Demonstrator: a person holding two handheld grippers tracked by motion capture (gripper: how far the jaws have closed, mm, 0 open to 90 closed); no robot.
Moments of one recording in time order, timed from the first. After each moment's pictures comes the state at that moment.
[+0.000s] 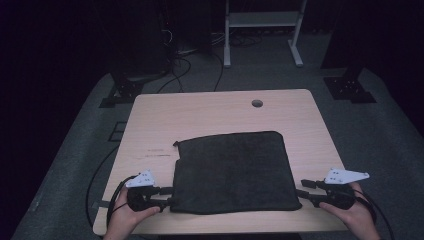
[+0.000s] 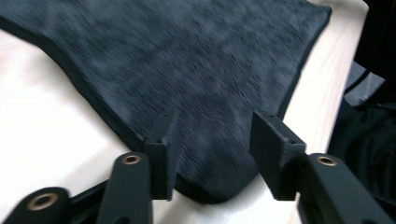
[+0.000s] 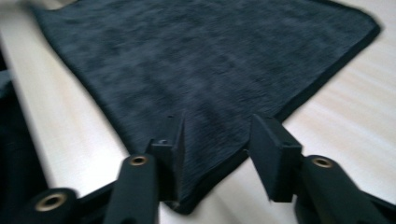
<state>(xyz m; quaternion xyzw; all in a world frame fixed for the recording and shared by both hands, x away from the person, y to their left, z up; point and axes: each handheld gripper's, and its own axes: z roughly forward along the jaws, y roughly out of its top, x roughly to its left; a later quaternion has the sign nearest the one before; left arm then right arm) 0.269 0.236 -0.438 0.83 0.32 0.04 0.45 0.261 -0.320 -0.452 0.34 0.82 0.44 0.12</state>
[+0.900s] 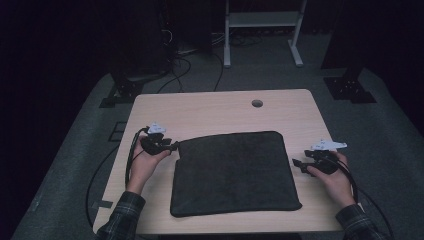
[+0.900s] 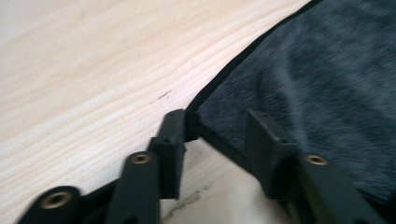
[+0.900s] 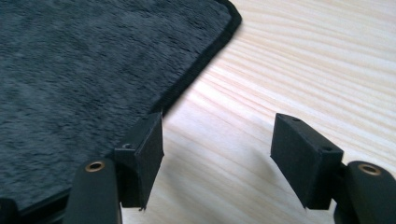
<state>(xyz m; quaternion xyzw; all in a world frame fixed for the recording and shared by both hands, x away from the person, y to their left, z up) 0.425 0.225 -0.441 0.83 0.41 0.16 0.35 0.363 -0.328 -0.480 0.45 0.79 0.37 0.20</state>
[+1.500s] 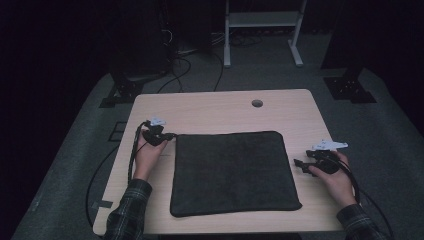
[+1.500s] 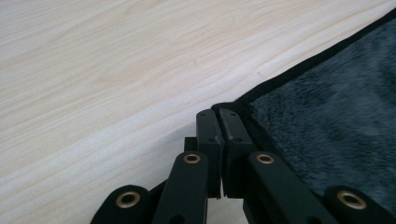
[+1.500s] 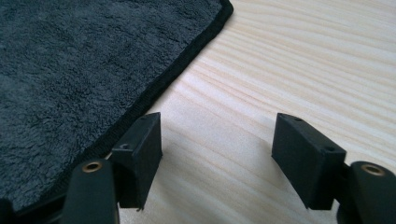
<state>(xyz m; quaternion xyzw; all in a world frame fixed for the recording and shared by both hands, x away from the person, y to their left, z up) 0.461 0.235 -0.457 0.80 0.44 0.21 0.35 0.366 -0.334 -0.485 0.45 0.79 0.36 0.20</state>
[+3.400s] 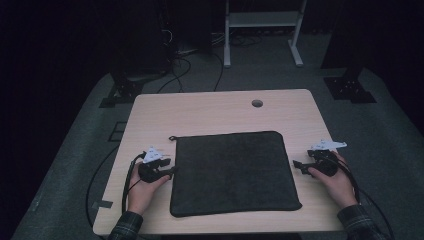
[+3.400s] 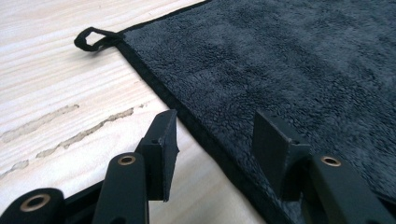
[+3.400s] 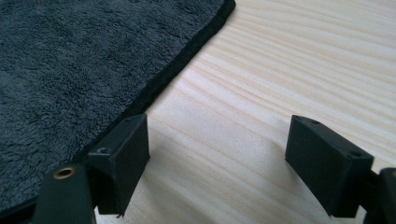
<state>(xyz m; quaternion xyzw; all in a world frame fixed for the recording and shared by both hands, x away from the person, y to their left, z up) 0.346 0.224 -0.469 0.80 0.41 0.17 0.40 0.367 -0.333 -0.486 0.45 0.79 0.36 0.19</state>
